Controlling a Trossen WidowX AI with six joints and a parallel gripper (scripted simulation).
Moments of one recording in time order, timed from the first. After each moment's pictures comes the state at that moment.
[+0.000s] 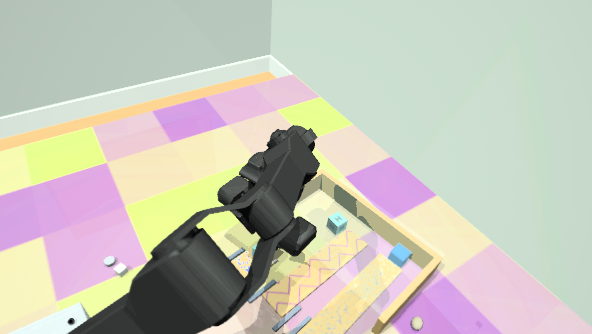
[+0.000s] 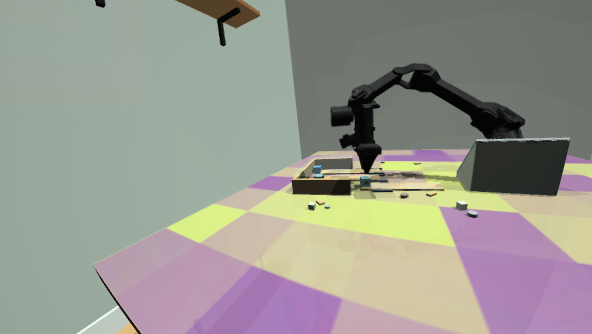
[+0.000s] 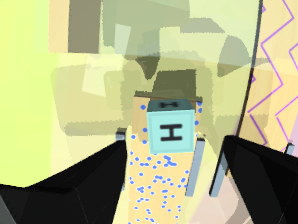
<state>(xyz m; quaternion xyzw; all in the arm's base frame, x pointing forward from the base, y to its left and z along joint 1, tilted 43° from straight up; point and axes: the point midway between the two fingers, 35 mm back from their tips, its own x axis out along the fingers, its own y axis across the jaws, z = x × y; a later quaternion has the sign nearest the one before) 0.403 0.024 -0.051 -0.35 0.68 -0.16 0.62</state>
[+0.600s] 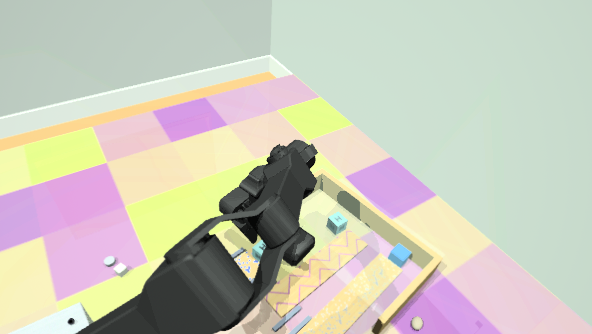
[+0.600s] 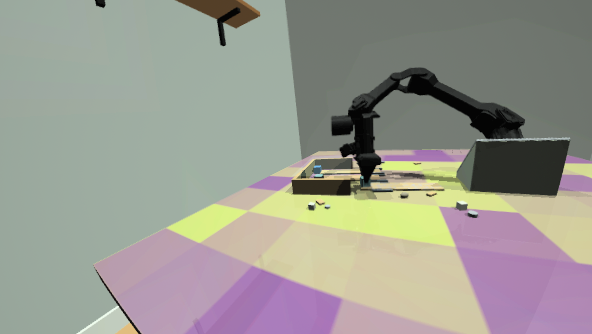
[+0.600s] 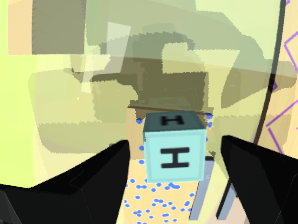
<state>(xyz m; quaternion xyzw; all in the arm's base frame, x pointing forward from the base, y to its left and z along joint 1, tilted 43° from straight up) 0.404 0.004 -0.073 -0.35 0.68 -0.16 0.62</state>
